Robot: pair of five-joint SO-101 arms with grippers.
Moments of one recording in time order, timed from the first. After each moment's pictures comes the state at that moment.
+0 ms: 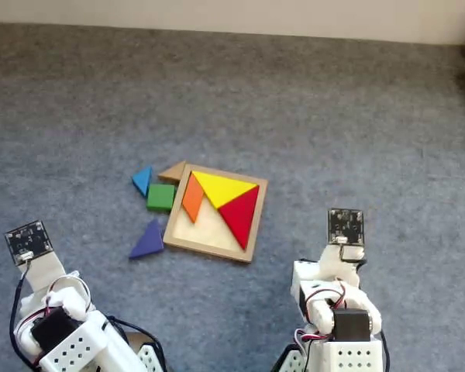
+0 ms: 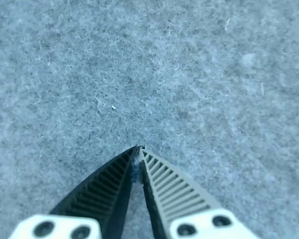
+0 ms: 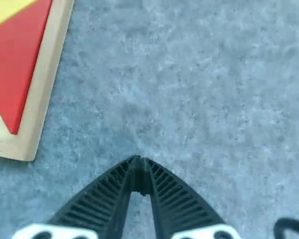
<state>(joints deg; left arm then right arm) -50.4 -101.4 96.0 76.2 -9.2 -6.9 -104.2 95.9 71.1 -1.4</state>
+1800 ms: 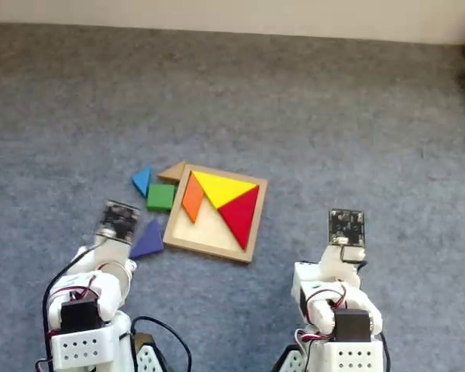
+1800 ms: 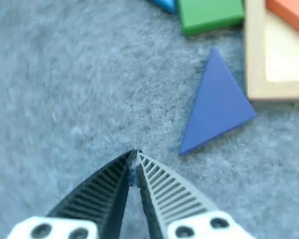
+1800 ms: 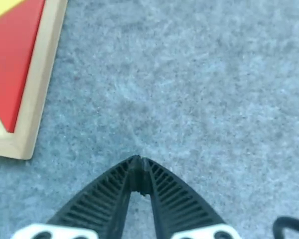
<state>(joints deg) -15.8 -101.4 95.5 71.6 -20.1 -6.7 -104.3 95.9 71.5 -1.4</state>
